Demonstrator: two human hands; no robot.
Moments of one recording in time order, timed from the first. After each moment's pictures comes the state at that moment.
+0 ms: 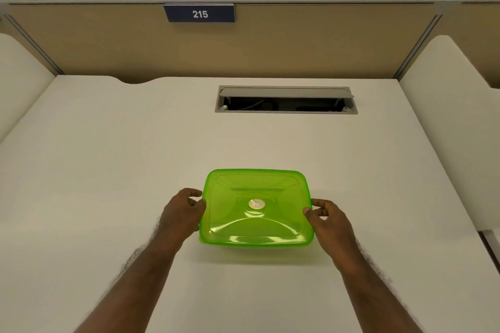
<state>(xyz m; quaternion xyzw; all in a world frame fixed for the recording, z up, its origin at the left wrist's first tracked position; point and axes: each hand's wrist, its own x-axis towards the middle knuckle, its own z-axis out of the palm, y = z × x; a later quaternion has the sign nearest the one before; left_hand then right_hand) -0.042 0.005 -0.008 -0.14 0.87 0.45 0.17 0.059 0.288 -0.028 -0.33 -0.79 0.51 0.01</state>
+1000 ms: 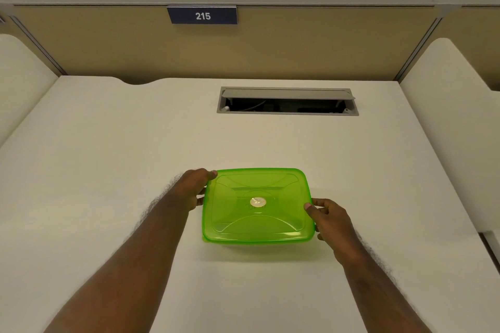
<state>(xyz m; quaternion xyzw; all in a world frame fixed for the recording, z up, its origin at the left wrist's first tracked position) -0.113 0.030 -0.010 -0.28 0.72 0.57 0.30 0.048 0.295 -0.033 -0.35 -0.76 0.54 -0.05</state>
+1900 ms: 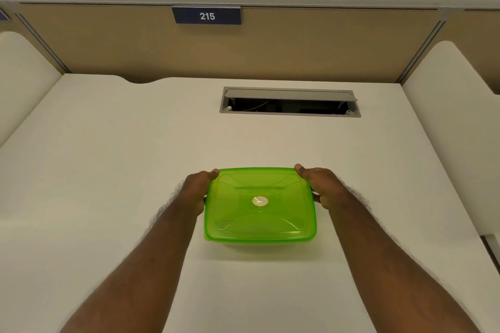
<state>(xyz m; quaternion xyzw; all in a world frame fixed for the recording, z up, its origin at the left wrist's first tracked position) -0.100 0.038 -0.015 -0.30 0.68 0.63 0.22 -0.047 0.308 -0.024 -0.40 -0.67 0.62 -0.12</state>
